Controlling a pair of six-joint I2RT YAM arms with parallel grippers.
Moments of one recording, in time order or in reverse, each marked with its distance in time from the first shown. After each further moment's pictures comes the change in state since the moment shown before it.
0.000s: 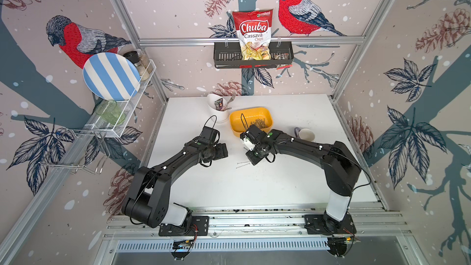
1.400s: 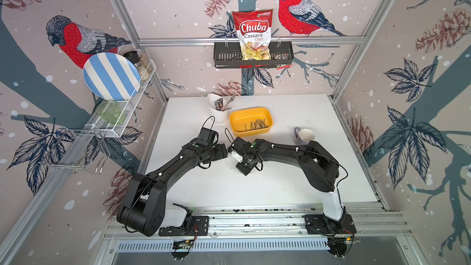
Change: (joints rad) left arm -0.001 -0.072 -0.029 -0.010 0.008 -0.027; right arm 0.138 0.221 0.056 0.033 0.003 -0.052
